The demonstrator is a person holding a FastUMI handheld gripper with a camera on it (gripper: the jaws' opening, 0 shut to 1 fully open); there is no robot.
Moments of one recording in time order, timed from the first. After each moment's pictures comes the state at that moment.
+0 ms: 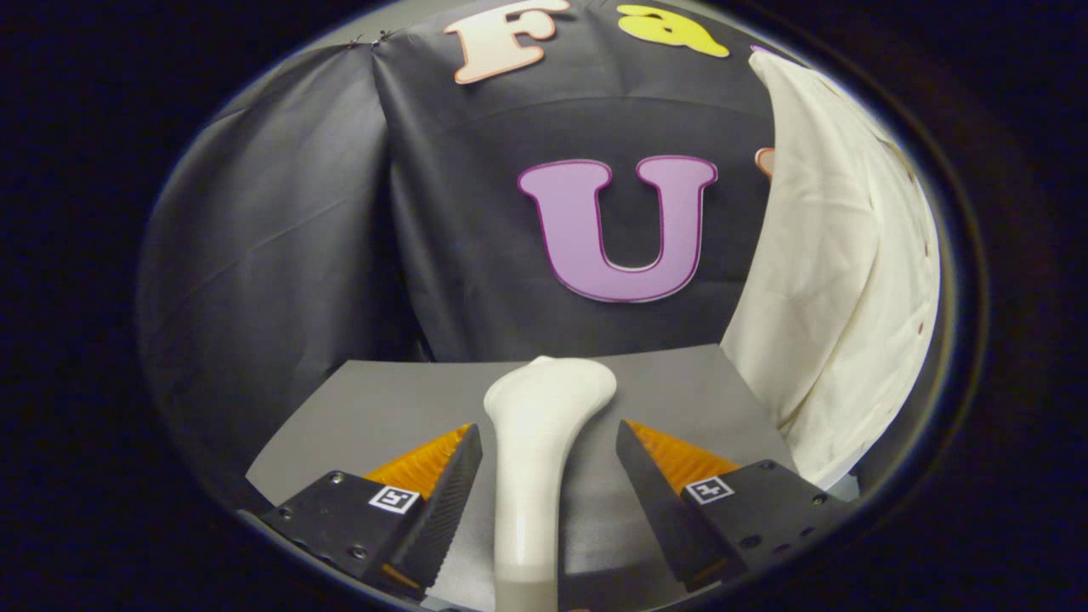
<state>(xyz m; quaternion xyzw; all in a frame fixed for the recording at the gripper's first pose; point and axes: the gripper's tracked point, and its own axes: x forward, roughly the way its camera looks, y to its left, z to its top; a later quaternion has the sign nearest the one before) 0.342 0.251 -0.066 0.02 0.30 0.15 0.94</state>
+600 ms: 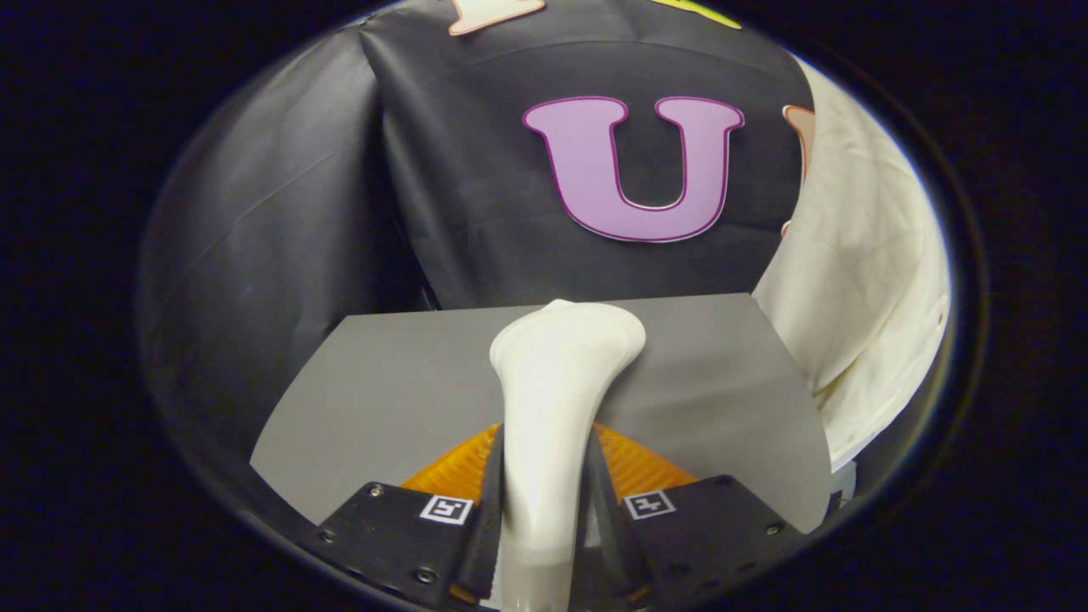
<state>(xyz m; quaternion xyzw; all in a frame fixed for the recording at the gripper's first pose) 0.323 0.268 -0.086 0.01 0.40 0.16 0.90</state>
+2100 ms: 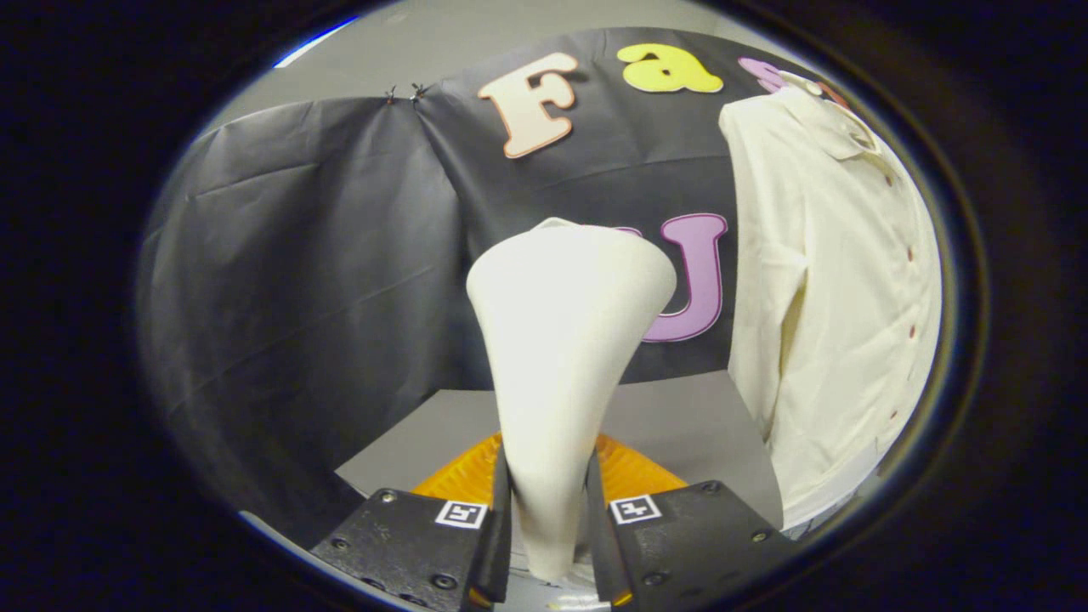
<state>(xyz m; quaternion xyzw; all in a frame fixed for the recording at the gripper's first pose) 0.319 0.238 0.016 0.08 0.19 0.24 0.95</state>
